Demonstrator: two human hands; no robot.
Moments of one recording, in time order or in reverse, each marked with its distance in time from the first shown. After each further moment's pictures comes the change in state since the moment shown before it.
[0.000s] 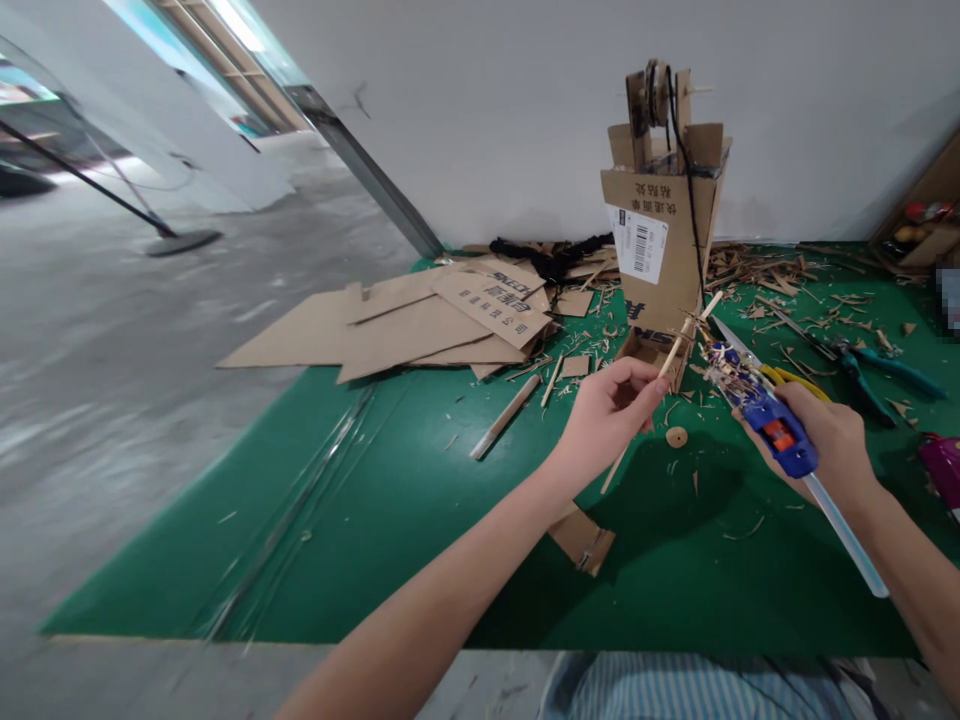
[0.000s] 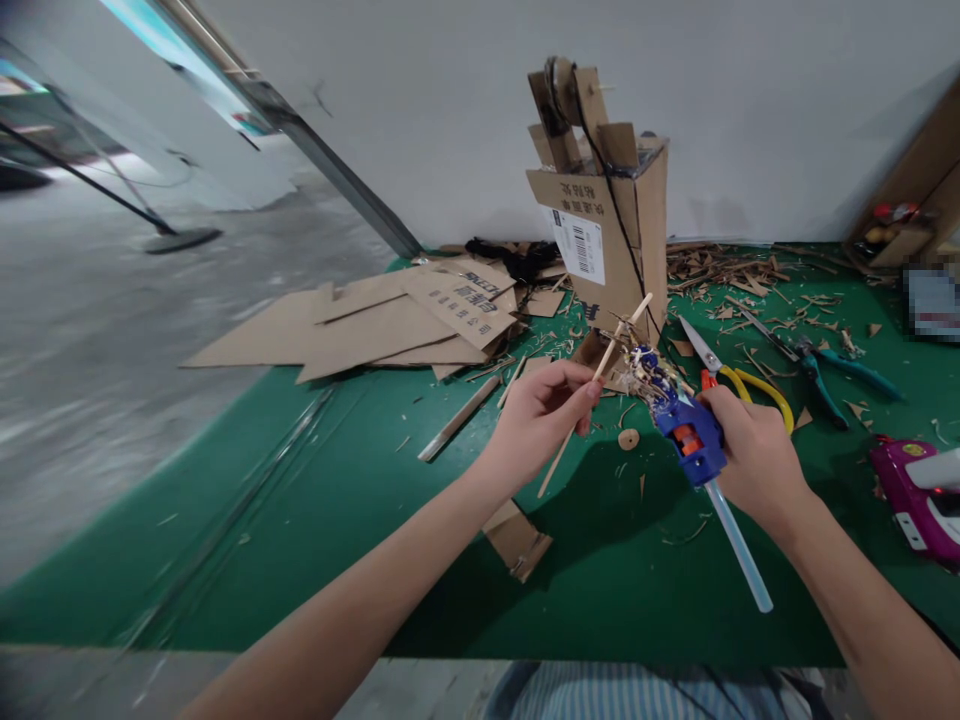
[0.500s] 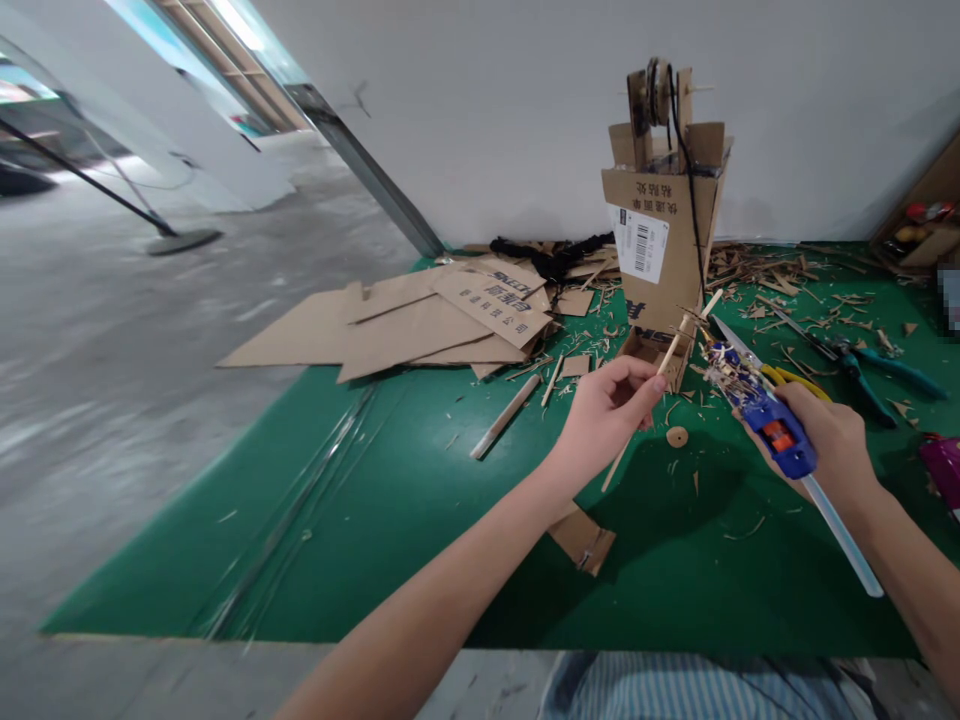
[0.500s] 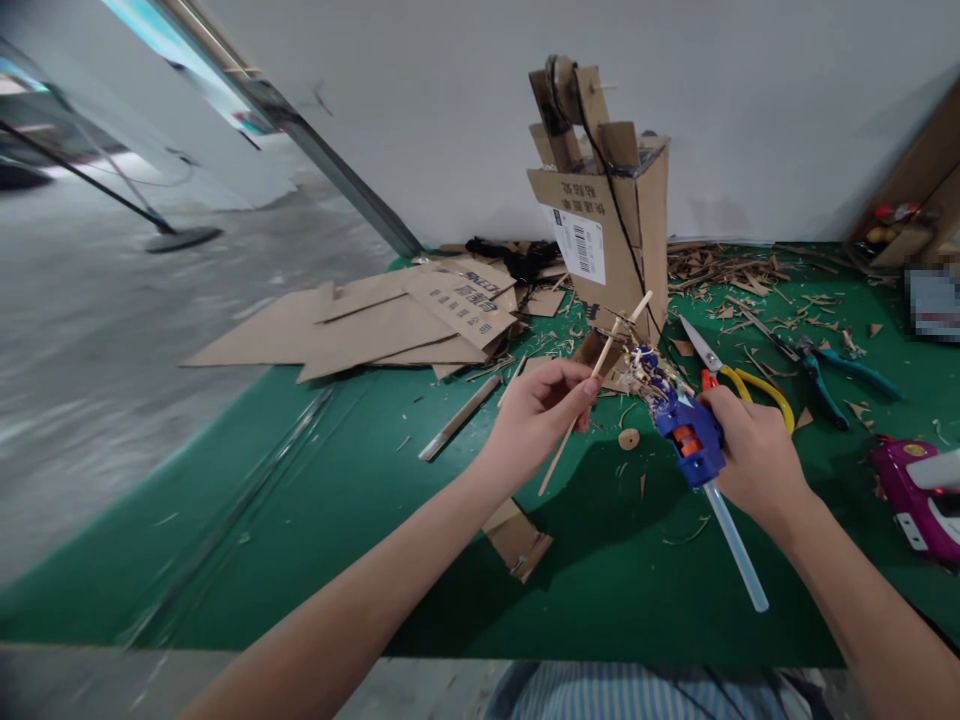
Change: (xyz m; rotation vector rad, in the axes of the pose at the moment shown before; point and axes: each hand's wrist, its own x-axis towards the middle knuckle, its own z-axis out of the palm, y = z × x) left_hand -0.001 0.000 0.000 -0.024 0.038 -0.012; right_hand -0.001 0.000 0.002 0.041 -0.001 0.017
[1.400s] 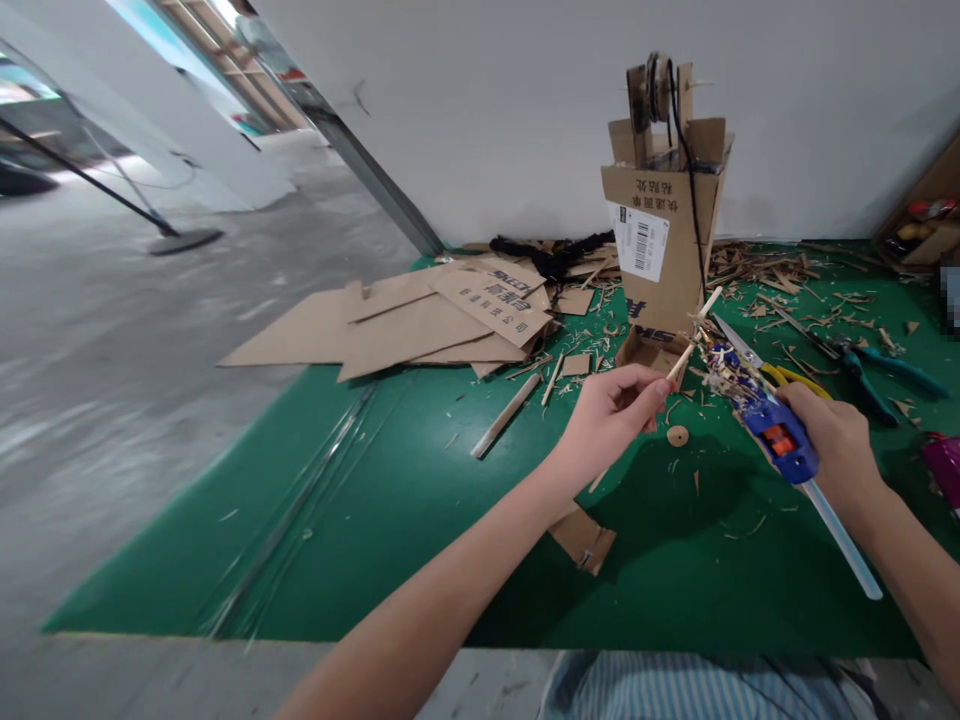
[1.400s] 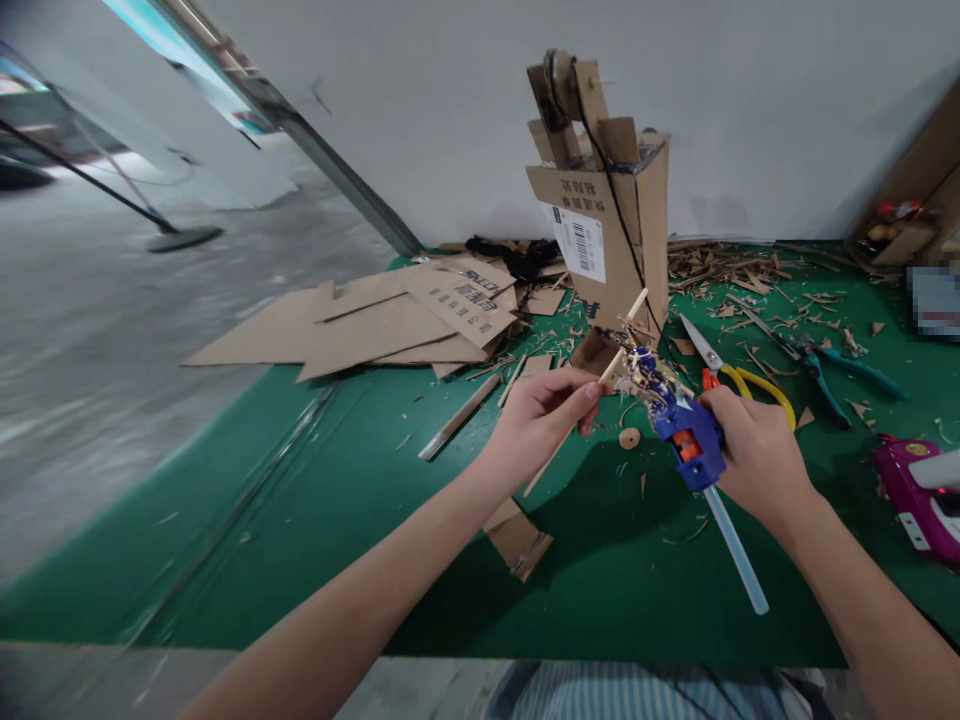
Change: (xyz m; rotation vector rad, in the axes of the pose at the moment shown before) left_hand -0.001 0.002 -0.002 0.021 -0.102 0.009; right_hand 0.001 -0.003 -0.007 0.065 -0.094 0.017
